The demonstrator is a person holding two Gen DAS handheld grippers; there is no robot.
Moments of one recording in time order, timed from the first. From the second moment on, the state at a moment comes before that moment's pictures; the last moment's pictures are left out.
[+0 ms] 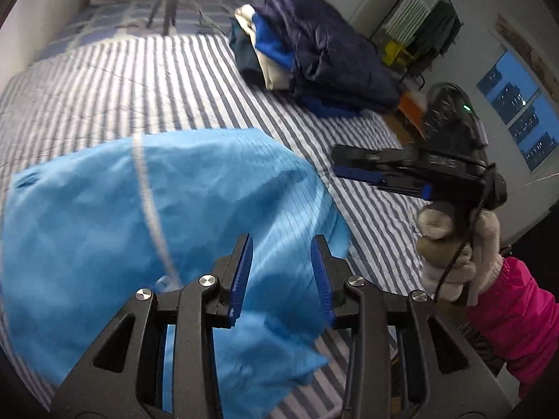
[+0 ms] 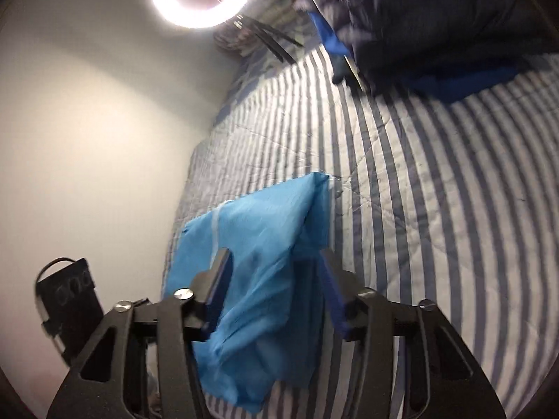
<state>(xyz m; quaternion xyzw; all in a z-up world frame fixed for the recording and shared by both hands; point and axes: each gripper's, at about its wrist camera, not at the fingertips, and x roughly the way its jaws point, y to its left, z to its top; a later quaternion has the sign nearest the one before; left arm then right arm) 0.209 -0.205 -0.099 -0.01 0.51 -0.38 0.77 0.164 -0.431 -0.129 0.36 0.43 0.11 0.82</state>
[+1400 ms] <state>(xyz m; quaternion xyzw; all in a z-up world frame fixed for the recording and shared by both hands) 0.126 -0.015 -0.095 -0.01 0.48 -0.27 0.84 0.106 -0.283 -0.115 0.05 0.47 0.17 0.86</state>
